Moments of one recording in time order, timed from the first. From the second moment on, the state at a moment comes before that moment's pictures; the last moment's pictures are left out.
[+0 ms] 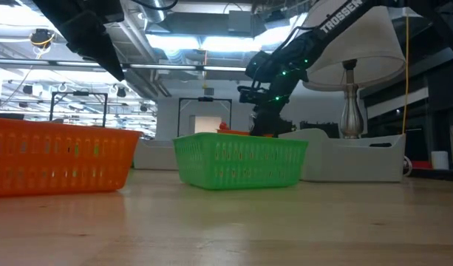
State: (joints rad) left arm -0.04 0.81 0.72 -0.66 -0.51 -0.21; right arm -0.55 1.94 1.37 -0.38 -0.02 -0.61
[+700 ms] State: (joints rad) left arm -0.04 0.81 0.72 -0.66 -0.51 -0.21; right arm -0.55 1.94 1.40 -0.40 -0.02 -0.56
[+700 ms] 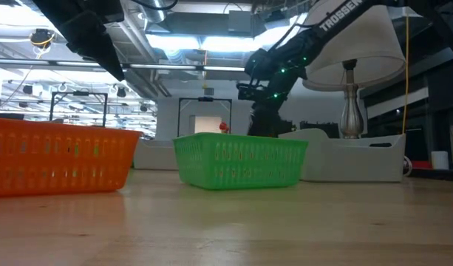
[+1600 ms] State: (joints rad) left arm -0.04 0.81 0.72 -0.66 -0.51 -0.21; right arm -0.29 1.92 1.60 -1.51 -0.10 -0.17
